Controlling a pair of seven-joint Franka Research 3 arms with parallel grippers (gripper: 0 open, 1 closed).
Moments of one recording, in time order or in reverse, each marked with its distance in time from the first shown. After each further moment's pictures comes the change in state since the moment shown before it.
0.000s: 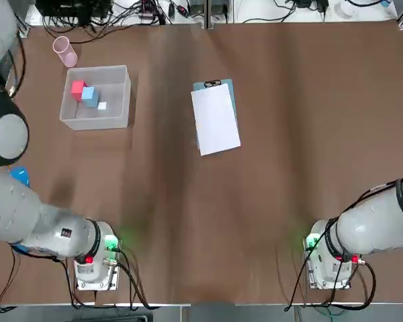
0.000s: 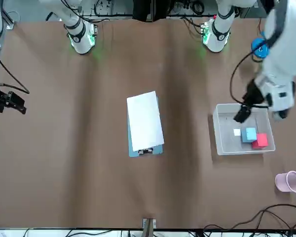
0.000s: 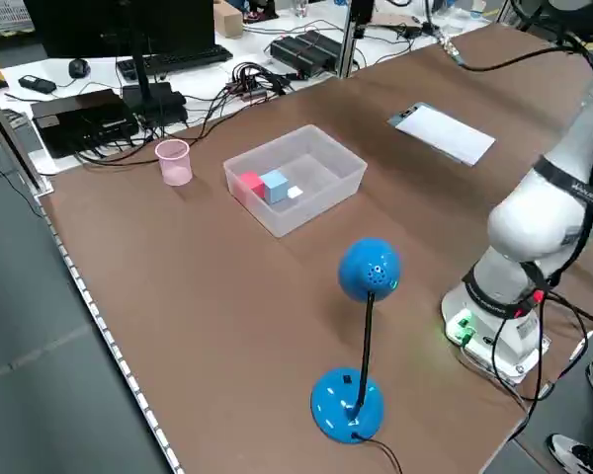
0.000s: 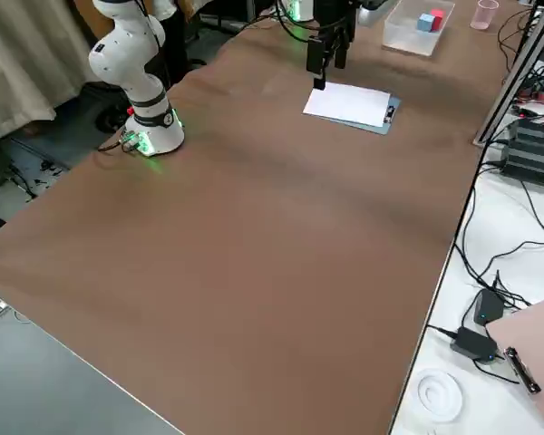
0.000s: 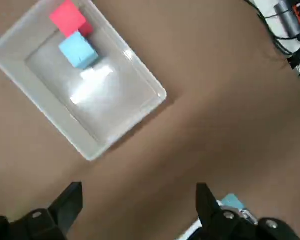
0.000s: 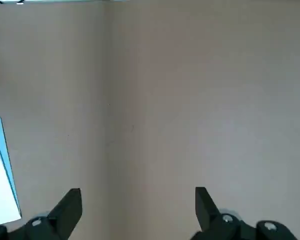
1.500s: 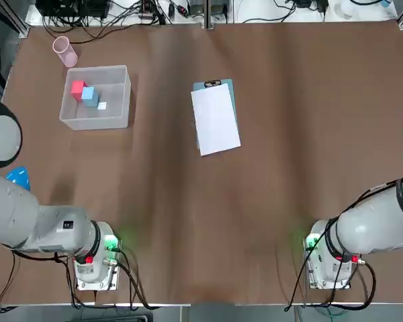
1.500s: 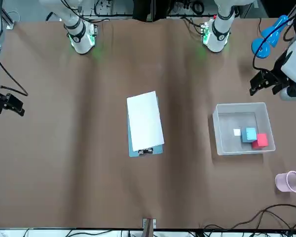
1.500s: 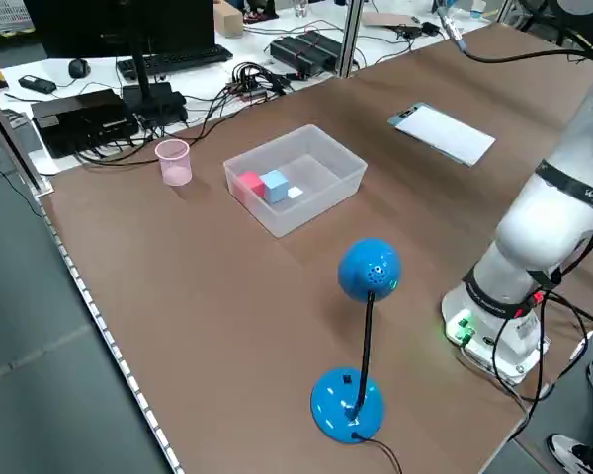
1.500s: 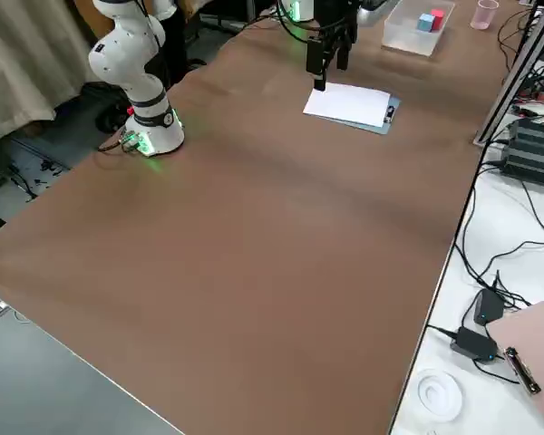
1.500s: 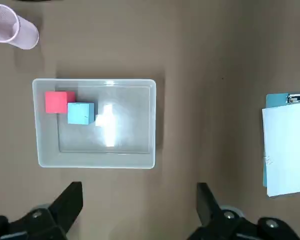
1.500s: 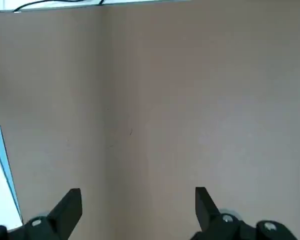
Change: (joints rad) left arm 0.123 -0.037 -0.095 0.155 0.009 -0.193 0.809; right arm -0.003 0.004 -0.004 0.008 0.000 0.004 0.027
